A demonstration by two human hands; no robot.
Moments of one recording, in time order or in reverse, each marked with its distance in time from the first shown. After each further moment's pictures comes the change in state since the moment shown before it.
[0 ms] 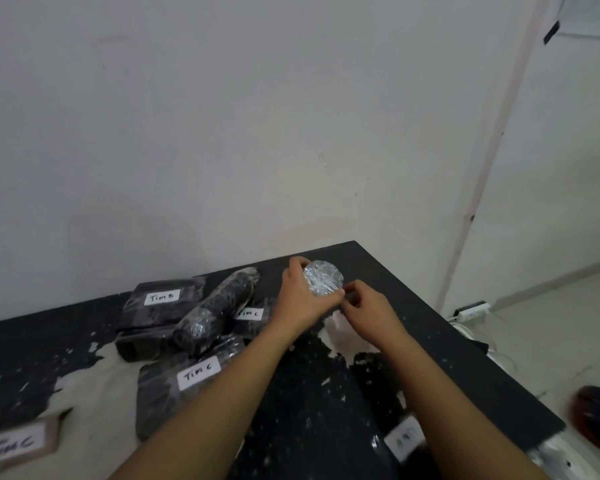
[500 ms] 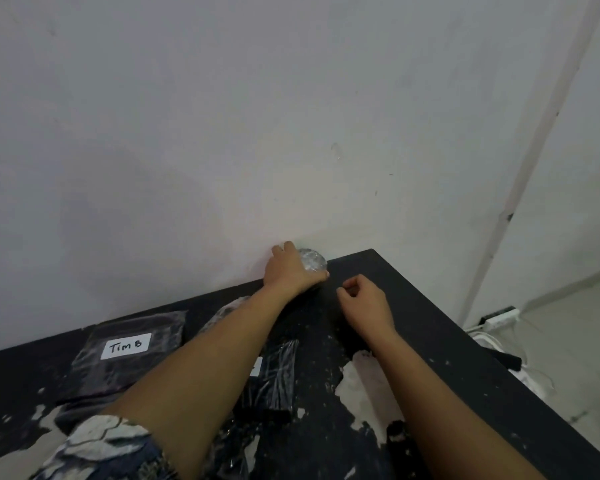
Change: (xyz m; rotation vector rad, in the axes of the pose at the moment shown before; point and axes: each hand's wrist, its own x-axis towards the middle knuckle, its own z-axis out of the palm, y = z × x) left_hand 0.186 -0.057 0.008 0.475 -0.094 -0.227; right_hand 0.144 0.018 0.065 0.082 0.137 0.164
